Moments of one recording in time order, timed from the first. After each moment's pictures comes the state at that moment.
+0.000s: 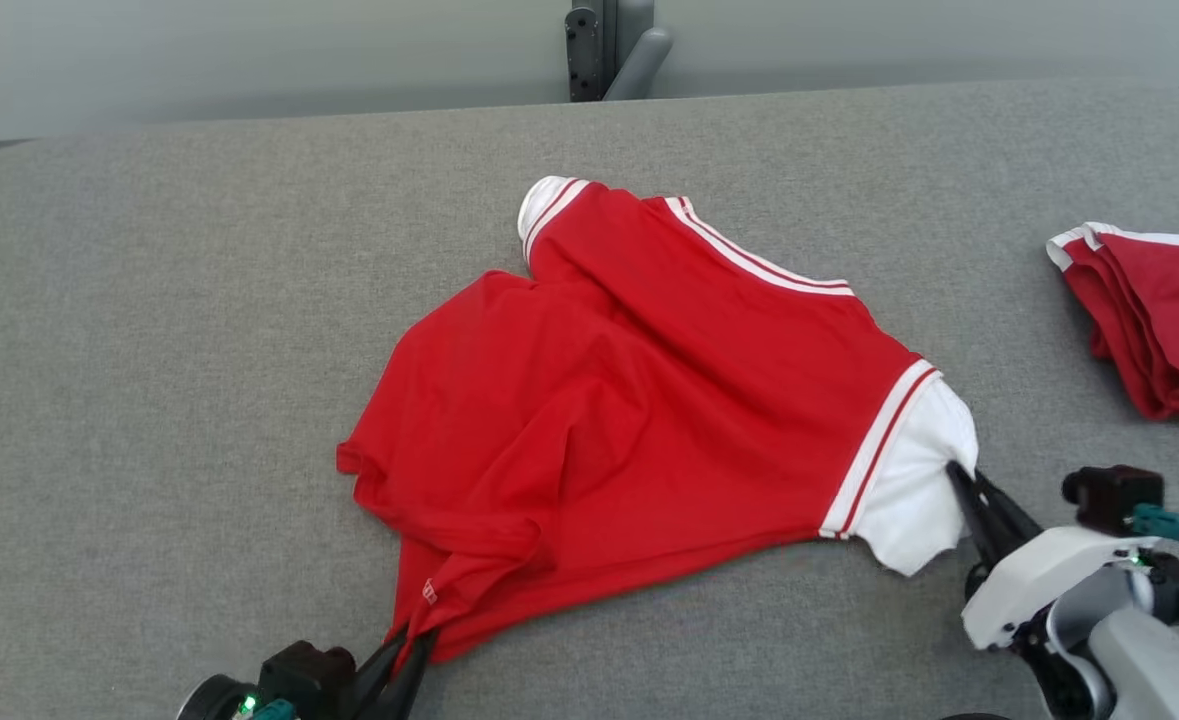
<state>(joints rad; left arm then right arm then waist) 0.01 0.33 -0.48 0.20 -0.35 -0.13 -0.14 -0.24 -0.34 0.34 0.56 0.63 0.13 -0.17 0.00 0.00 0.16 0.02</state>
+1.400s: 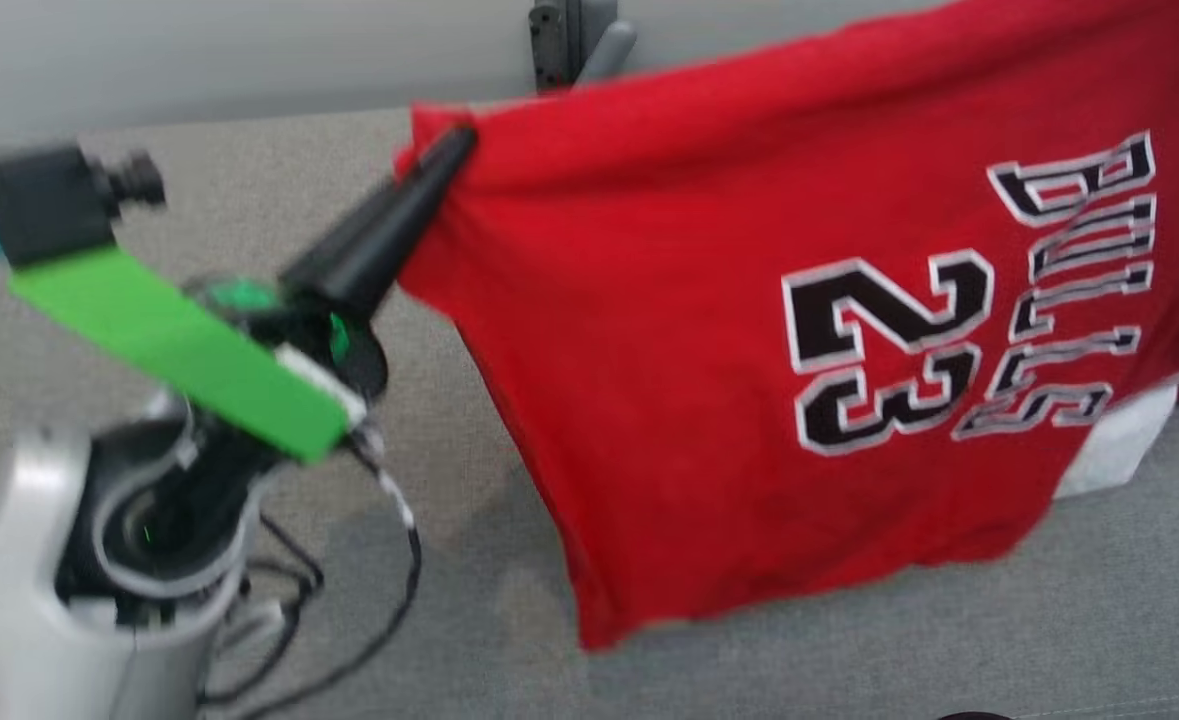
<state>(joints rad) -0.44 0.30 -0.33 -0.46 -1.31 0.15 0.39 -0.65 -0.45 -0.27 -0.23 0.83 0.13 0.54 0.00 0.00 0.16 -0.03</state>
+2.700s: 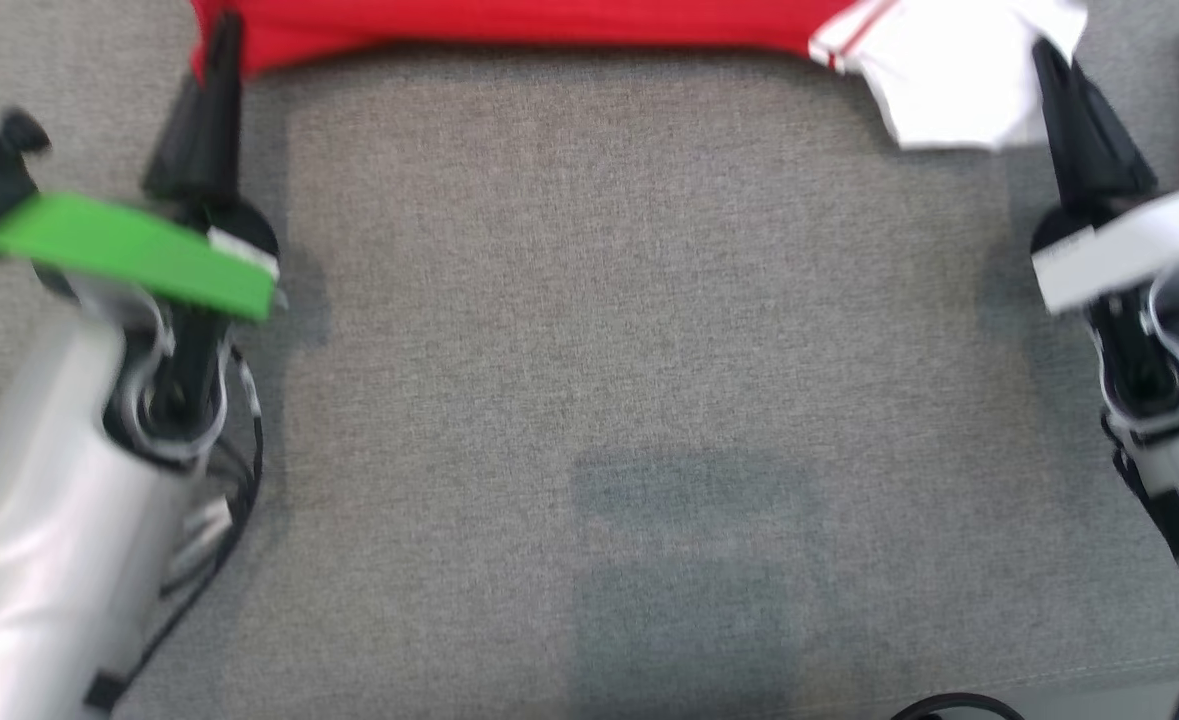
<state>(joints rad) -0.85 0.37 -0.47 0.42 -1.16 -0.13 -0.21 -0.71 -0.39 0.23 0.33 0.86 0.13 -0.12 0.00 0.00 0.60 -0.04</state>
